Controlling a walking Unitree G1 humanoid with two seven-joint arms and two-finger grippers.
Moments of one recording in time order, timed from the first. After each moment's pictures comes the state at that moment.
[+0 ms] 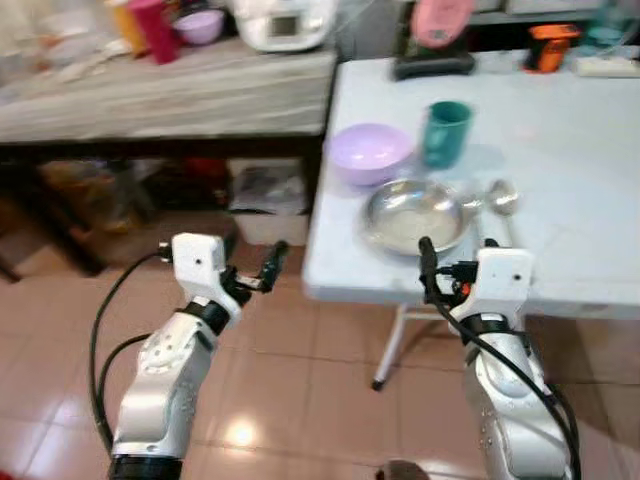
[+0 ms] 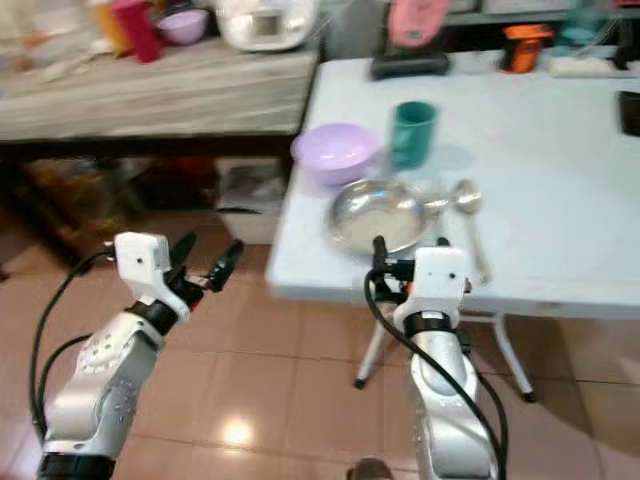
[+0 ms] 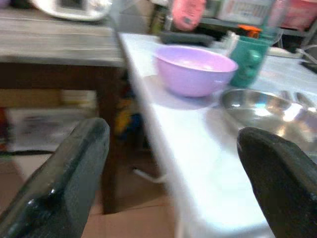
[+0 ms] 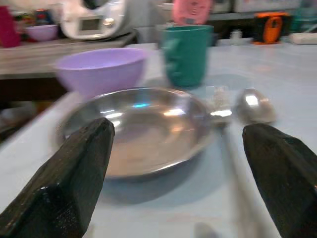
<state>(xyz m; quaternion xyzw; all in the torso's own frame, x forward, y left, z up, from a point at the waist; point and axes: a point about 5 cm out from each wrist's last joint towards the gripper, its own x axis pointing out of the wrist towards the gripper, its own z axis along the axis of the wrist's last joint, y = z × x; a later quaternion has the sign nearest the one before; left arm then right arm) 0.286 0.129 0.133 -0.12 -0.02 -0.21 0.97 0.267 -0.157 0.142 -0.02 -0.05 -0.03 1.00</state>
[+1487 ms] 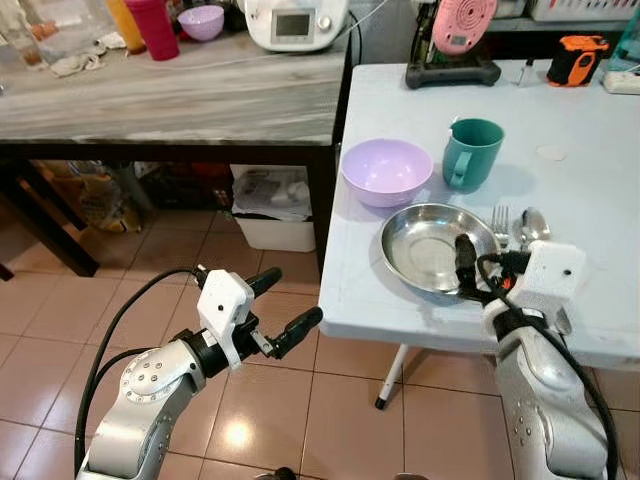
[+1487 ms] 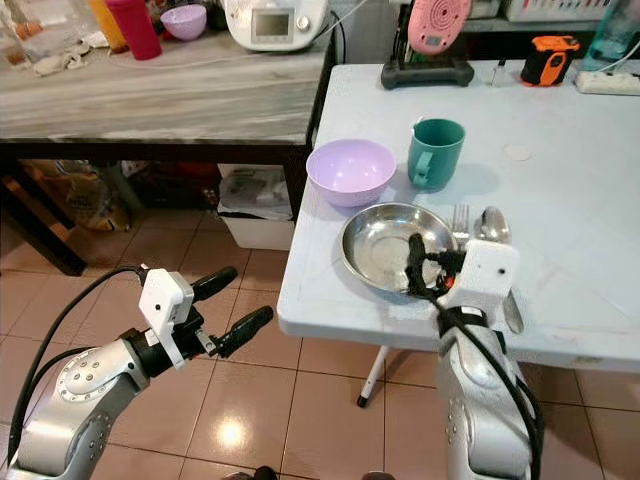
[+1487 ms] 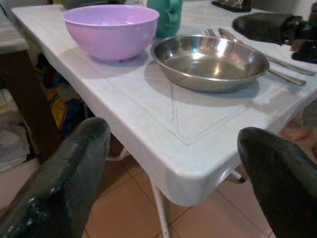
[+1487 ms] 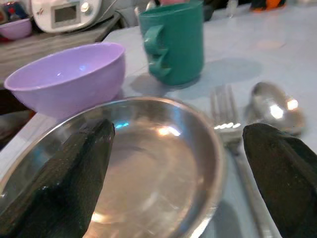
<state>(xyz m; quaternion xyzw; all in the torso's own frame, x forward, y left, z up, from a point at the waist) 0.248 0.133 0.122 0.01 0.00 -0.42 0.91 0.268 -0.182 0.151 0.07 -0.01 -0.05 1.00</state>
